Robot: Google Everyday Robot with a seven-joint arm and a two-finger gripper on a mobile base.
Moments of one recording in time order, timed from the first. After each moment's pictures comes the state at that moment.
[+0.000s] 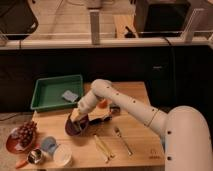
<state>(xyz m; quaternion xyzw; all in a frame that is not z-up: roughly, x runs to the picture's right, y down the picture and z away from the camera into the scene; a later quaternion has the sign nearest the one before) -0.177 0.160 0.796 0.09 -0.55 -0.67 0.48</state>
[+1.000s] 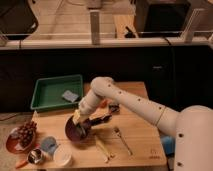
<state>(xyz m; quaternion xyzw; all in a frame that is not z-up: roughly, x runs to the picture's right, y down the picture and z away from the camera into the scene) -0.142 0.157 0.754 0.04 -0.53 -0.69 0.49</state>
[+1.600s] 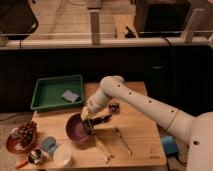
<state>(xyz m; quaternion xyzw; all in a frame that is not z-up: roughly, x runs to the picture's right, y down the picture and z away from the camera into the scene) -0.113 0.137 0.762 0.06 -0.49 -0.70 0.51</state>
